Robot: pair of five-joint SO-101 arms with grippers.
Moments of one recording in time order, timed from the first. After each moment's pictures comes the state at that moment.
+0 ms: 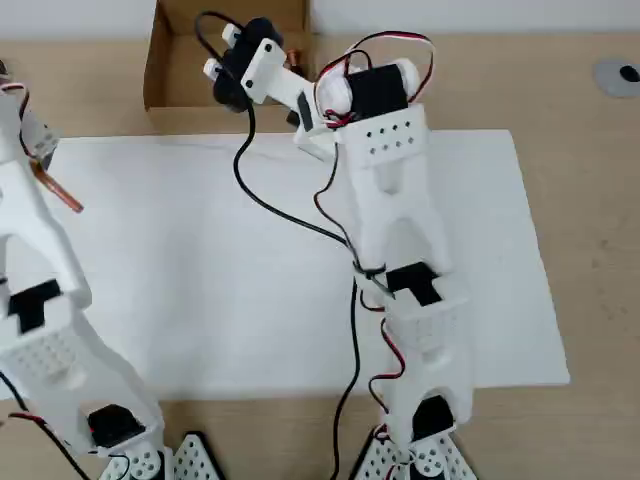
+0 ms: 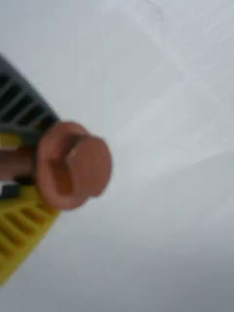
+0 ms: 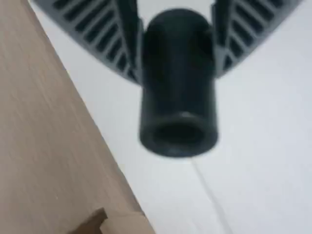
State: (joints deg) left arm -28.0 20.7 -43.4 100.1 14.2; right arm -22.8 31.2 -62.9 101.6 36.3
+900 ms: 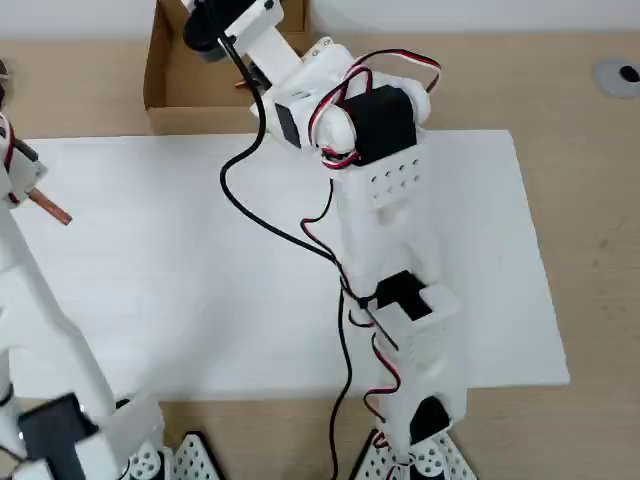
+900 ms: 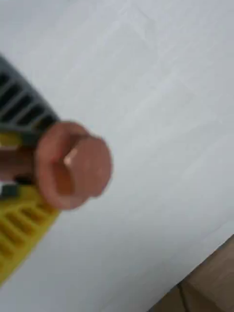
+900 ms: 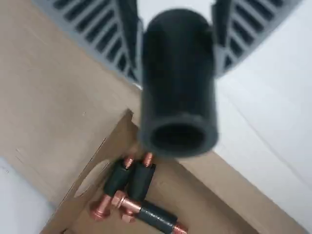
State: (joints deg) left arm -28.0 -18.9 -12.6 88.5 14.8; right arm -29.5 28.9 -80.3 101.8 14.1
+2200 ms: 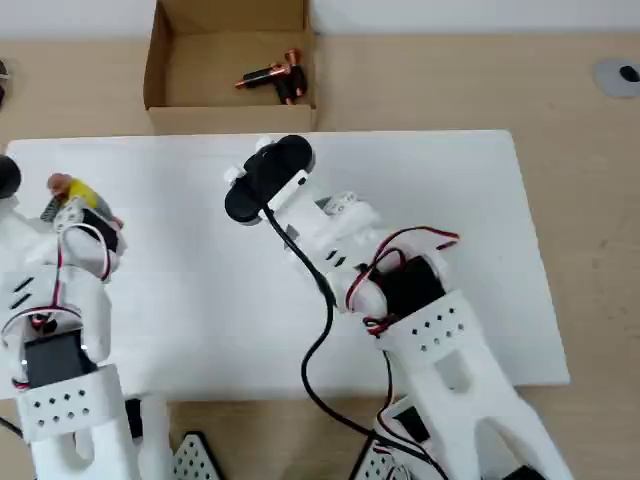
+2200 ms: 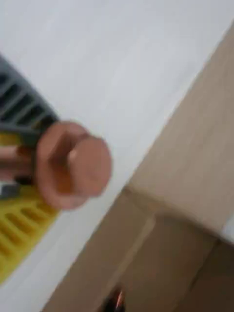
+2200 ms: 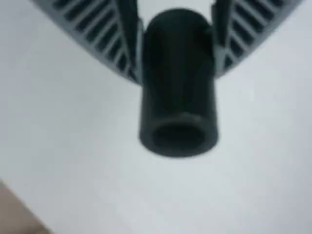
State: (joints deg) left arm -17.7 -69.0 57.1 40.9 14.4; right arm -32.9 -42.0 40.4 56.2 12.5
